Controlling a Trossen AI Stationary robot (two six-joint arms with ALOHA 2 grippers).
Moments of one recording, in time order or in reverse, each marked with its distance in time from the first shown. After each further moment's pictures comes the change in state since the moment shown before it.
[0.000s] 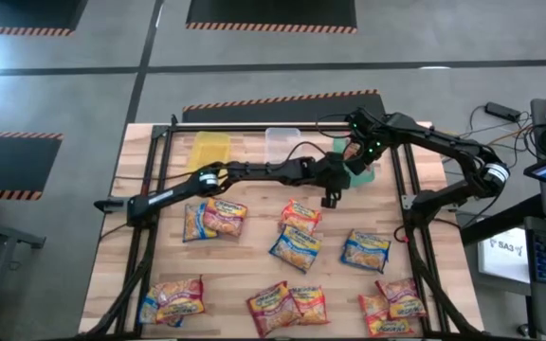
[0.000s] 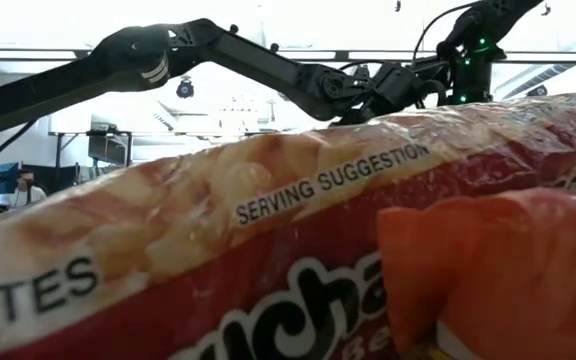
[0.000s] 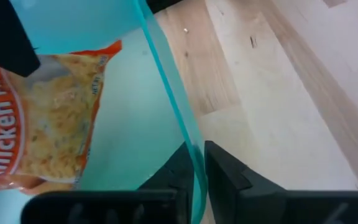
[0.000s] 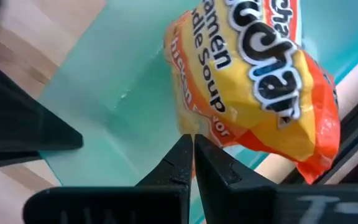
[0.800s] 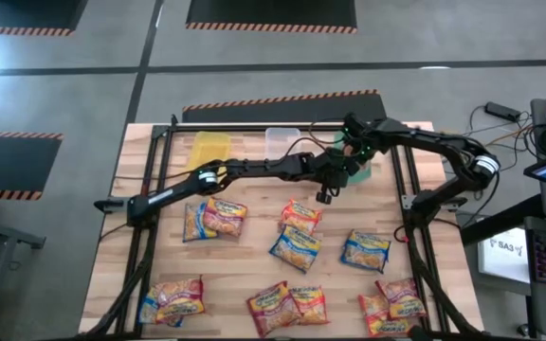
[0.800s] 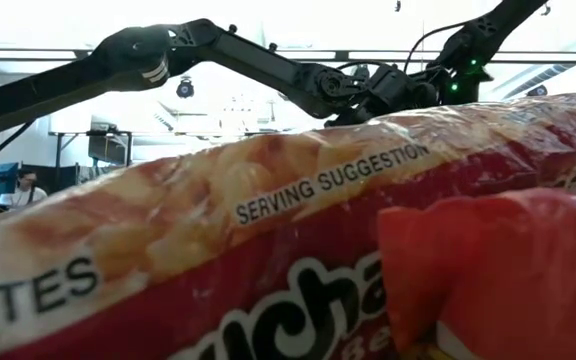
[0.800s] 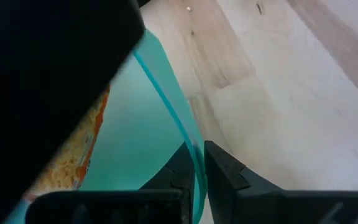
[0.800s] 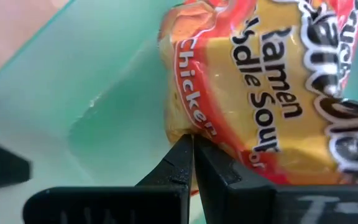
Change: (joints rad) left arm 0.007 -0.012 0.005 -0.054 0.010 0.141; right arm 0.002 0.116 -0.055 0.195 0.159 -0.064
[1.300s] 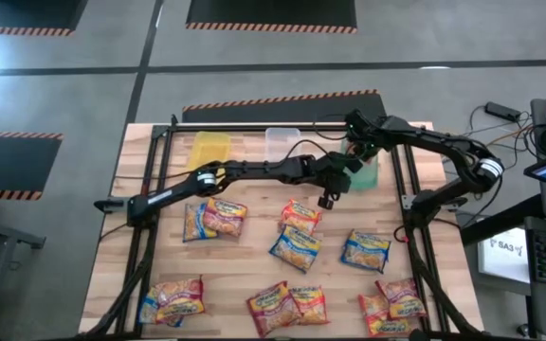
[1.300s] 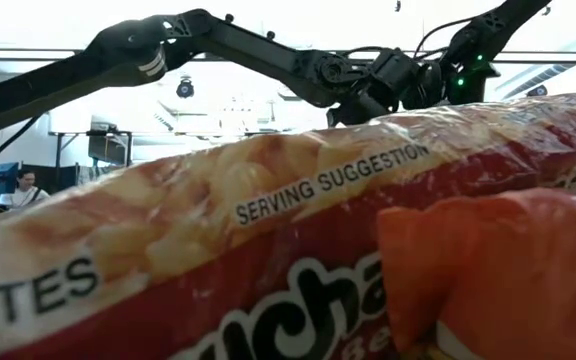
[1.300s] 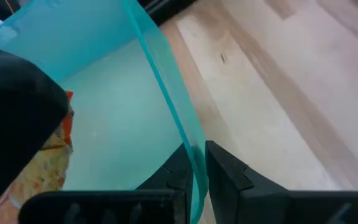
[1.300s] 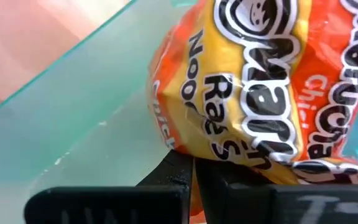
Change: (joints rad) left arm -0.010 -0.022 0.000 0.012 0.048 0.000; right arm -0.013 -0.071 0.001 -0.026 -0.067 -0.012
